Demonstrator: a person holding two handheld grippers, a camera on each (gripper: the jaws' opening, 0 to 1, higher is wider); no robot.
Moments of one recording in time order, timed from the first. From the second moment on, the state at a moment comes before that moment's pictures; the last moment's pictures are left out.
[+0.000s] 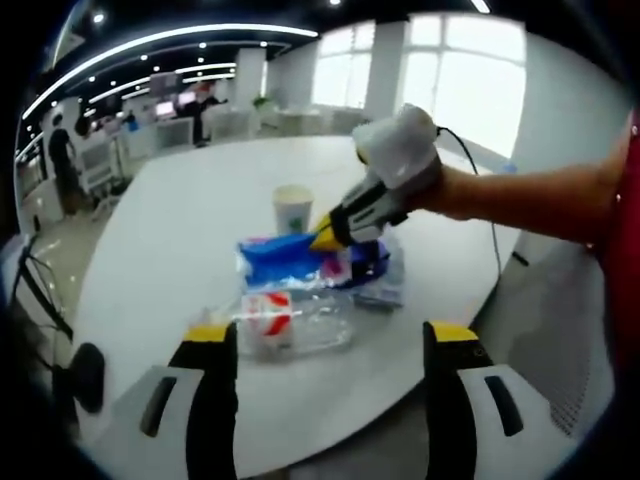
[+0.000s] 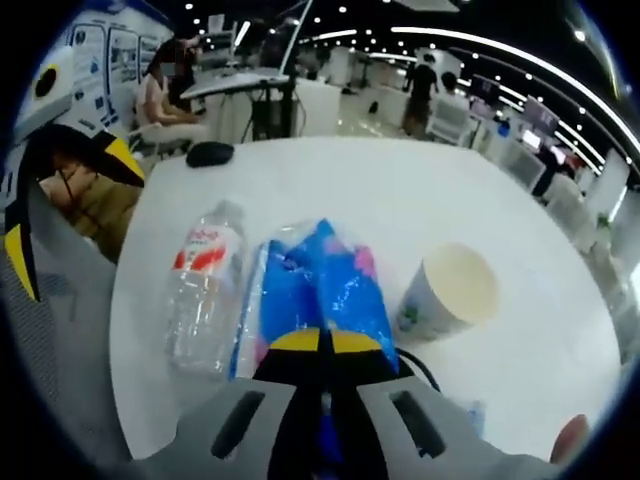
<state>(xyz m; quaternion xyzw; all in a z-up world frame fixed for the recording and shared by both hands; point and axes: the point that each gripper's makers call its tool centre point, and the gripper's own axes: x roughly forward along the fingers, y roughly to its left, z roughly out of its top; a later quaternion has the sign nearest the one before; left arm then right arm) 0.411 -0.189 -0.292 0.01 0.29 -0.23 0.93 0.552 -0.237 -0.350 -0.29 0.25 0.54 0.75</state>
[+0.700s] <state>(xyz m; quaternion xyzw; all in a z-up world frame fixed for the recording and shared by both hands) 0.410 -0.191 -0.293 0.02 0.30 -0.23 0.93 0.531 -0.278 -0.300 -0.28 0.22 0.59 0.72</state>
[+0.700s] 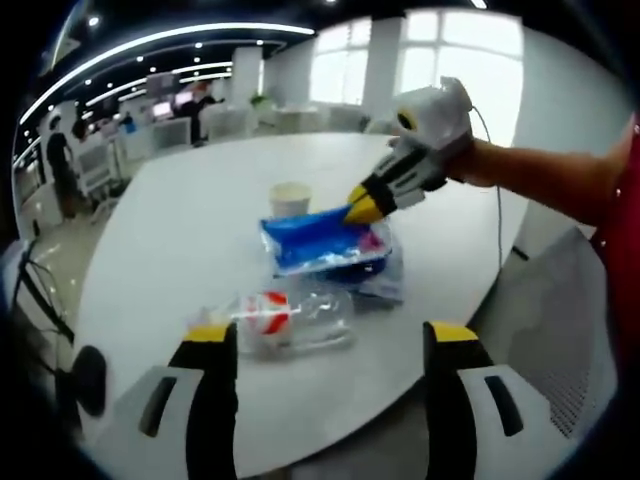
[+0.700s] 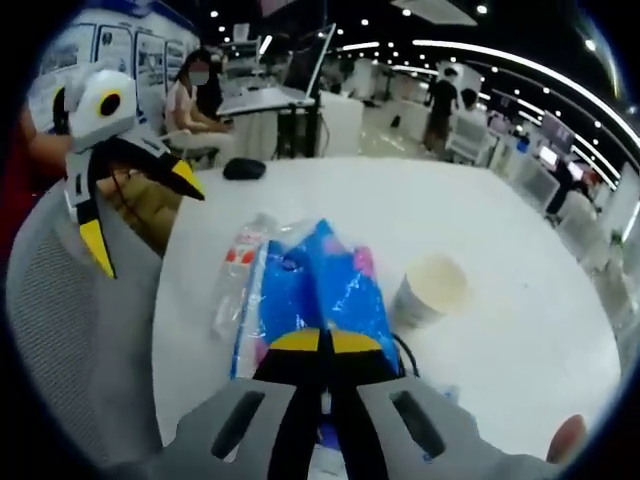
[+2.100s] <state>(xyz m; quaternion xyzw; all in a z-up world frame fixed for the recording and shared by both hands) 0.409 -0.182 -0.304 0.04 0.32 -0.19 0.92 0.623 -0.519 -0.267 -0.34 0.22 0.53 0.75</state>
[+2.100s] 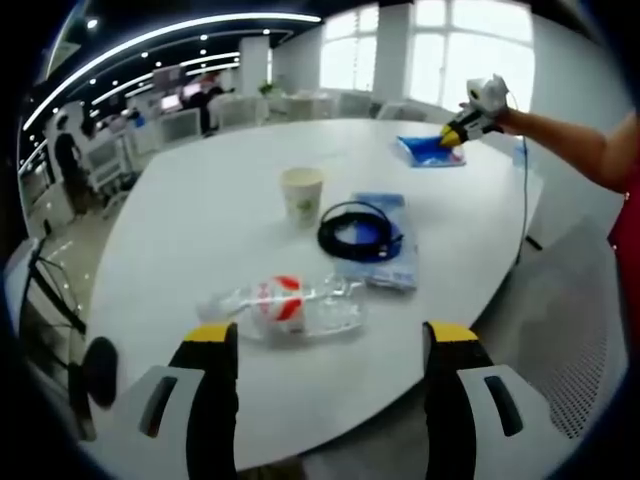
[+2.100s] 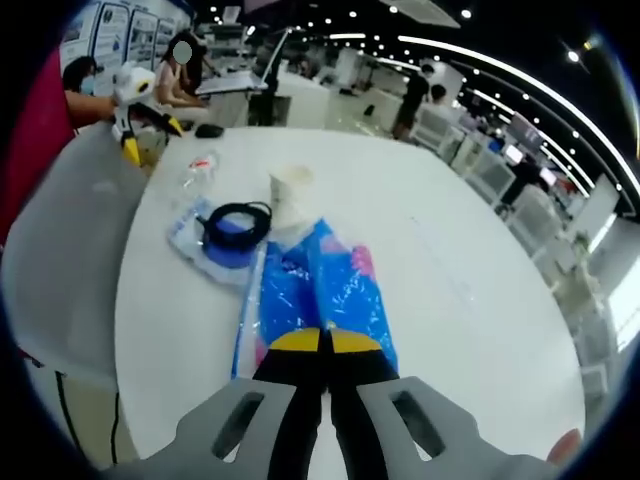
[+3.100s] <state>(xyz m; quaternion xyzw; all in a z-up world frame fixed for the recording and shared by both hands) 0.402 -0.171 -0.324 0.07 0.38 -0.17 0.91 0.666 -0.564 -0.334 -0.38 0.23 0.61 0.66</state>
